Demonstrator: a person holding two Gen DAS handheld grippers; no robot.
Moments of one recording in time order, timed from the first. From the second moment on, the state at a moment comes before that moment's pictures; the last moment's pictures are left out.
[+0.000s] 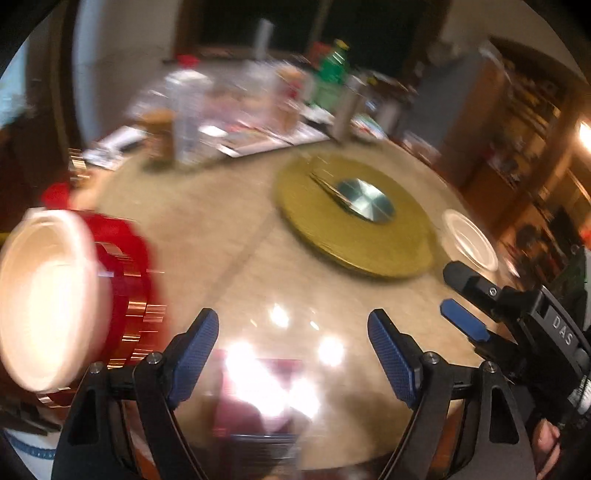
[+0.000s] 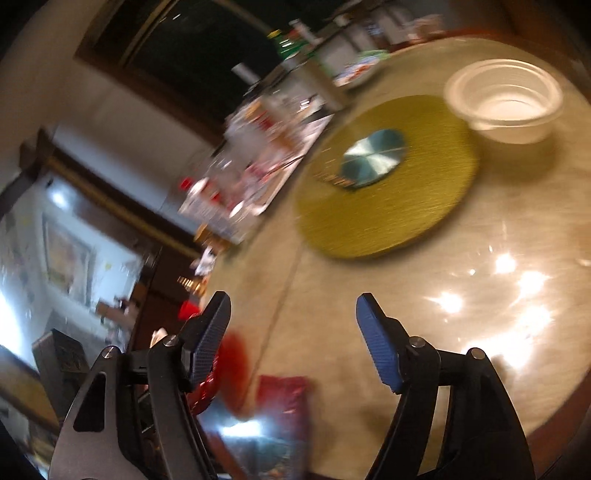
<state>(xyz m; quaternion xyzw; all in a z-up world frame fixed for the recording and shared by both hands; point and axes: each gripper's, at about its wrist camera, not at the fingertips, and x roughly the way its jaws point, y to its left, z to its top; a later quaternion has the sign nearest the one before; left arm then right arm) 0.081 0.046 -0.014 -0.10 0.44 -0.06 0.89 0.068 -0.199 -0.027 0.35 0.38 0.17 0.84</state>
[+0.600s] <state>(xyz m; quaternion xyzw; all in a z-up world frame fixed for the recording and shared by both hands) 0.167 -0.106 -0.028 -0.07 0.50 -0.16 0.85 0.059 -0.374 -0.030 0.43 0.35 0.05 0.83</state>
